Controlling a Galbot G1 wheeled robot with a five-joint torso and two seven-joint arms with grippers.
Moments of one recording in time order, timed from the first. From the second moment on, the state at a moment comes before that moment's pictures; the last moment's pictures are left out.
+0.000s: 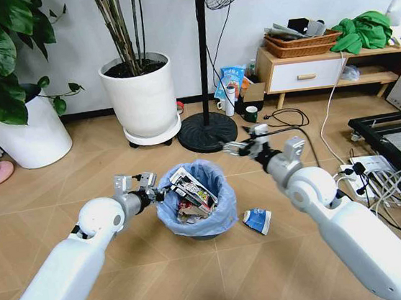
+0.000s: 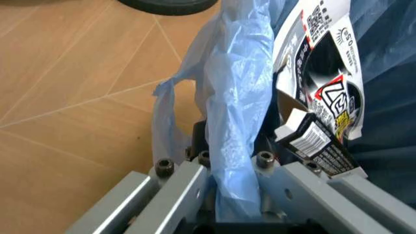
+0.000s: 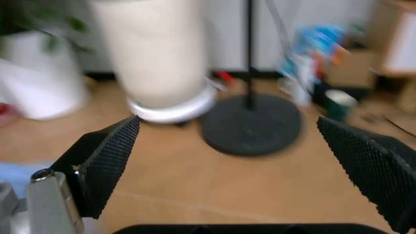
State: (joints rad) left arm 0.83 -0.94 -0.16 -1.74 -0.81 0.74 0.07; right arm -0.90 1.03 0.26 1.82 0.68 -0.36 0.10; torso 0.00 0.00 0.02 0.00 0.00
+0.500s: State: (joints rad) left arm 0.89 -0.92 -0.23 -1.77 -0.80 0.74 0.09; right arm -1.02 1.07 0.35 1.44 0.57 -0.41 -0.01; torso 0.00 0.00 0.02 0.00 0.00
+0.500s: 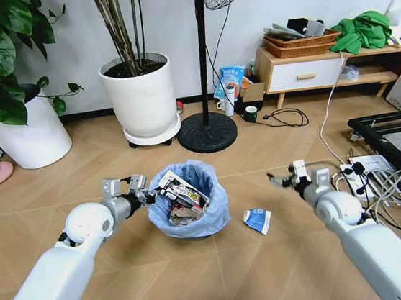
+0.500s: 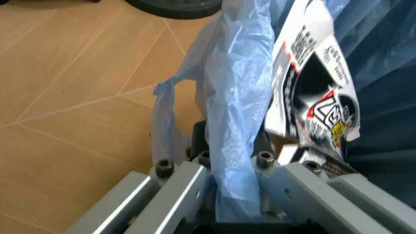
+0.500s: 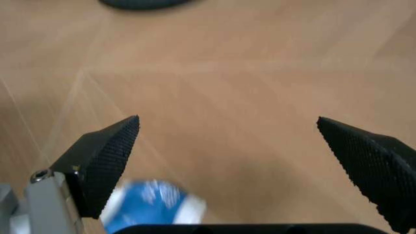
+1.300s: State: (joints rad) left arm 0.88 -0.93 -0.19 -1.77 -0.80 0.74 0.08; right arm -0.93 1.33 0.30 1.08 0.49 -0.37 0.06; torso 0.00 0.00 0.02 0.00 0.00
